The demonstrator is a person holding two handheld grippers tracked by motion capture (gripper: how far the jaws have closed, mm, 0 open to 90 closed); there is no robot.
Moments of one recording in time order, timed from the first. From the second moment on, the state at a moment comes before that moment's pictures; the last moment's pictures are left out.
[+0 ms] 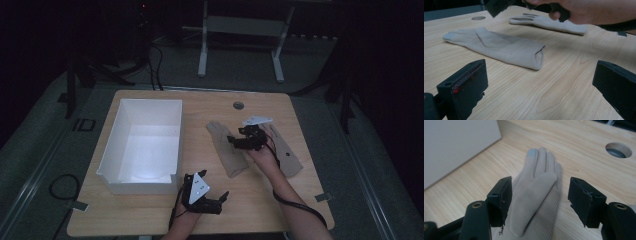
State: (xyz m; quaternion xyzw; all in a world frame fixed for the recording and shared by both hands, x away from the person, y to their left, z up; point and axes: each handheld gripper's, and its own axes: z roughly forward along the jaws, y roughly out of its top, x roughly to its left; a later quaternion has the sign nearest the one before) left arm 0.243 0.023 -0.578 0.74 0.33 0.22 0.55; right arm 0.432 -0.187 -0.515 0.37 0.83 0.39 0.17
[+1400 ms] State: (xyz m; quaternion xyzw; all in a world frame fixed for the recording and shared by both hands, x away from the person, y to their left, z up) left arm 0.243 0.023 -0.578 0.74 0.33 0.21 0.55; right arm 0.423 -0.171 -0.508 0.45 0.78 0.39 0.19
